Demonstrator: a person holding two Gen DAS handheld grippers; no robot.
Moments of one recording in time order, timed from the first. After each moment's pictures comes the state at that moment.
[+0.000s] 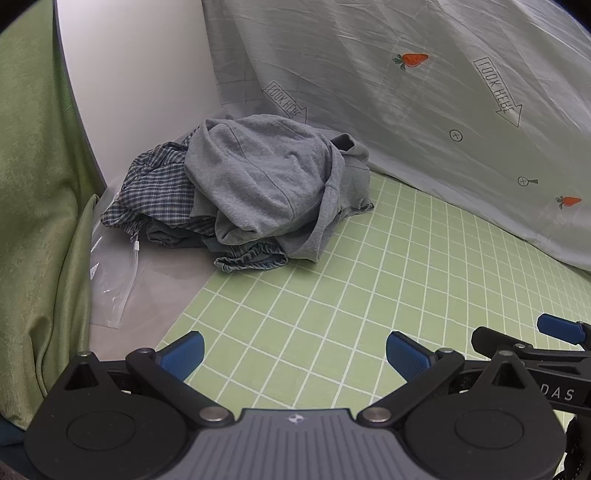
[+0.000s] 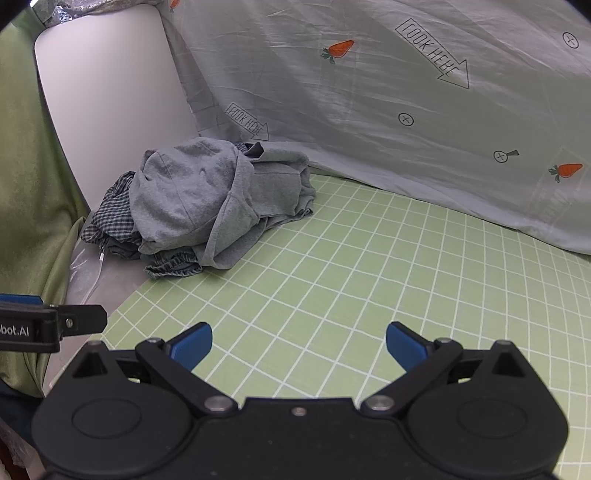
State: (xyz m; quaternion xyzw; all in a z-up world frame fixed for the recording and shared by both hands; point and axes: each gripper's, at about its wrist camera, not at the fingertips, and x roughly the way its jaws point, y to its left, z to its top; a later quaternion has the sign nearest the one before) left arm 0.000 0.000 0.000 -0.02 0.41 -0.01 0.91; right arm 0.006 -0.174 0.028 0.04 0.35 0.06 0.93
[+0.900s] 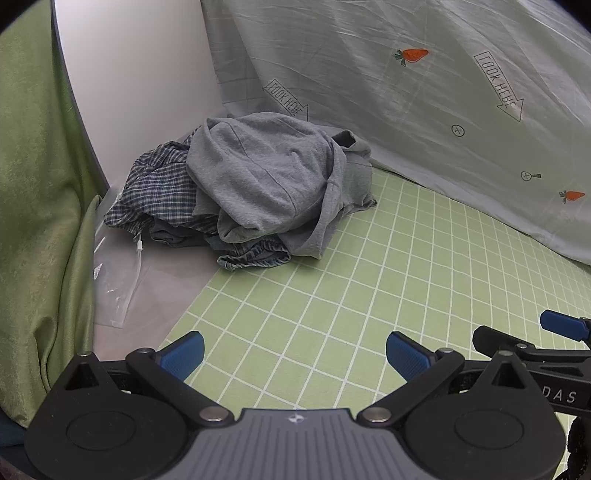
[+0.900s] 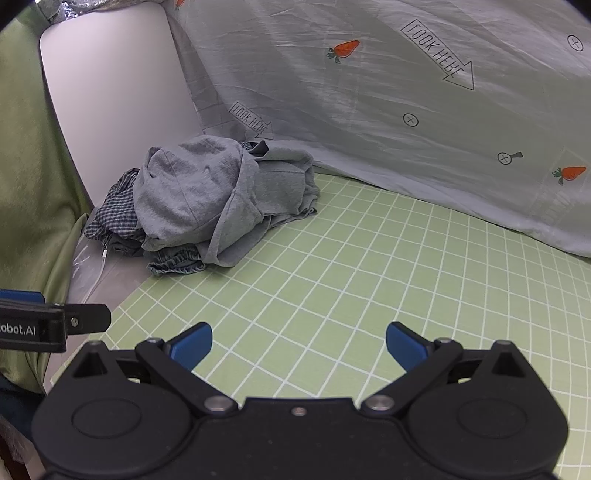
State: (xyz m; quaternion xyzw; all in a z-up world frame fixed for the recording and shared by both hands) left arm 0.000 -0.002 -0.001 0.00 0.41 0.00 0.91; right arm 0.005 -0.176 0.027 0.03 0.36 0.07 0.93
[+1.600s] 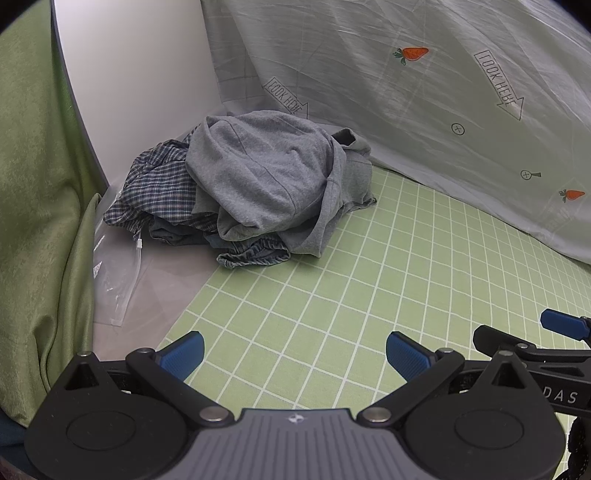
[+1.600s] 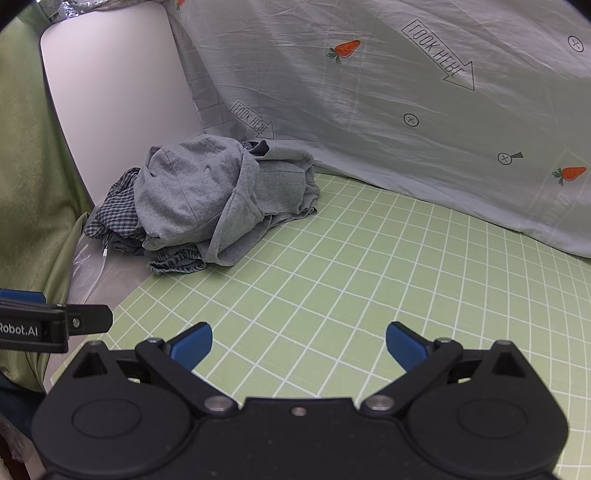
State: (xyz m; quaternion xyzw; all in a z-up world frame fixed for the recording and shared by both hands) left arm 0.001 -0.004 0.000 0.00 0.42 0.00 0.91; right arm 0.005 -0.175 0.027 0.03 0.36 0.07 0.93
